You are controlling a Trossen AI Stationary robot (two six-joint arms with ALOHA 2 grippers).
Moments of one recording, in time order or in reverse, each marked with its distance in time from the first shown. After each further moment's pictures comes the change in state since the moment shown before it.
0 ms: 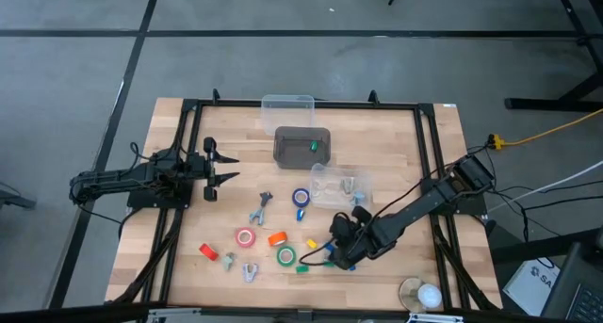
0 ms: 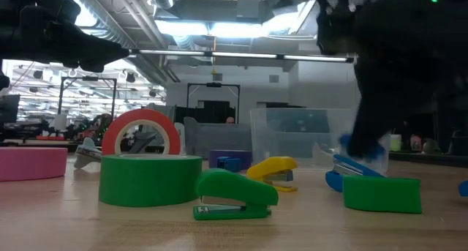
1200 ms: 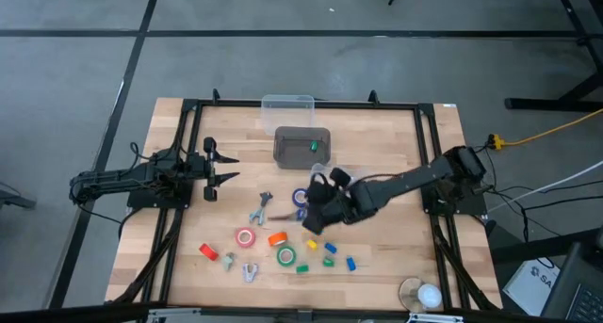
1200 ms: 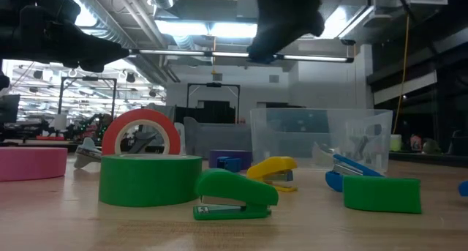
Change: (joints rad) left arm 0.000 0.000 0.000 0.000 0.000 0.000; right arm -0.251 -0.003 0.384 -0.219 0.157 -0.362
